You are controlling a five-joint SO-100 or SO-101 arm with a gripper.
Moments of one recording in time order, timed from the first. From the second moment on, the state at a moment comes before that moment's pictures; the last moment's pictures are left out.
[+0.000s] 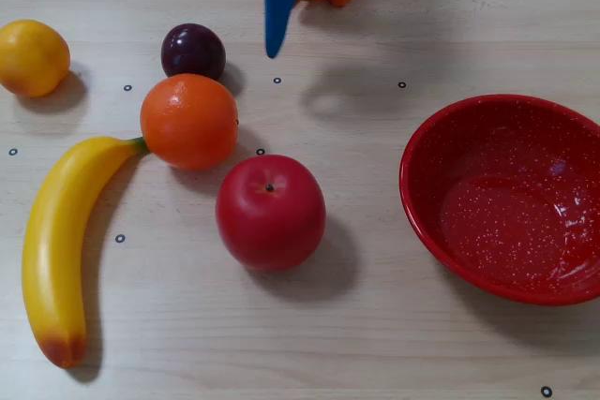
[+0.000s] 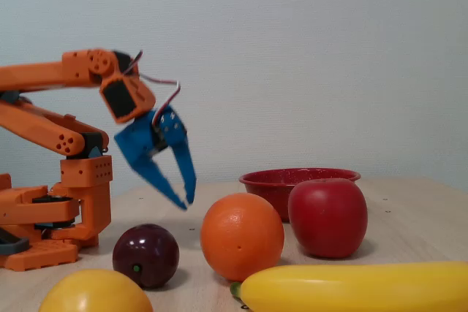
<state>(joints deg) 11.3 155.3 146.0 67.1 -9.1</state>
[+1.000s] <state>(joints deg) 32.8 108.3 85.9 85.3 -15.3</state>
